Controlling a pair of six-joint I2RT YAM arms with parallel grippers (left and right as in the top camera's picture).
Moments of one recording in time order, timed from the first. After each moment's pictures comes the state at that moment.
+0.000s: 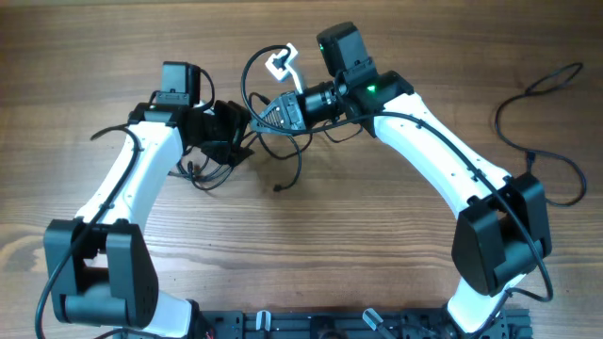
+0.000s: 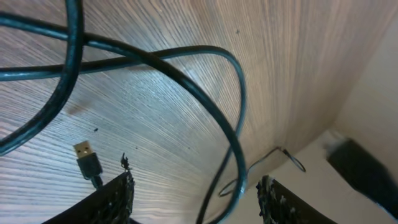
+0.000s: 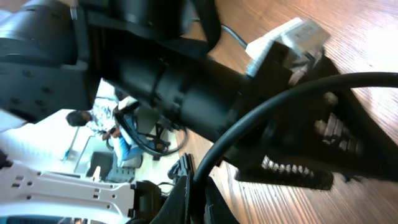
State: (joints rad) left arm -0.09 1.67 1.17 -0.70 0.59 -1.20; right arm 0.52 1.90 1.54 -0.43 -1.12 0.27
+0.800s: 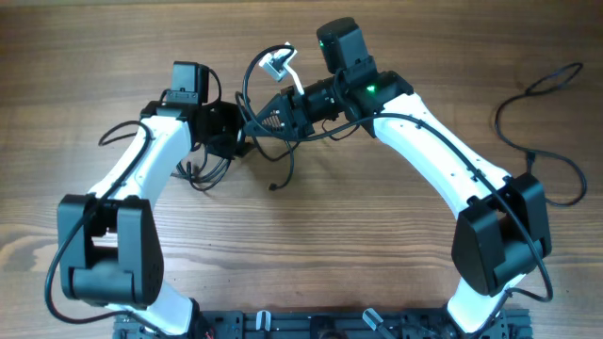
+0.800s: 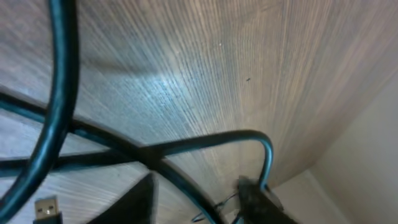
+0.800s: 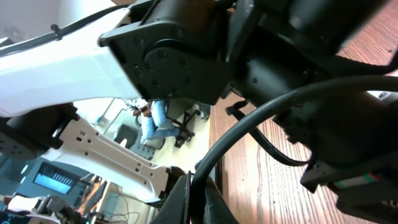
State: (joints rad) left arm -0.10 1.77 1.16 -0.60 0.53 -1.40; right arm 0.52 1.90 1.54 -0.36 -1.32 0.20
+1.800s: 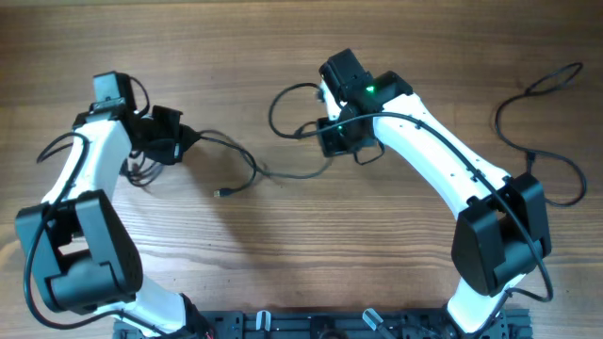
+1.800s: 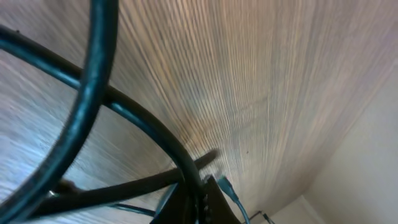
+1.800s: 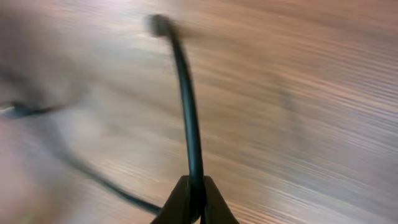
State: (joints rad) left arm 0.24 1.77 1.16 -0.69 0.53 -1.03; right arm 0.52 1.90 1.54 -1.03 -0.08 0.30
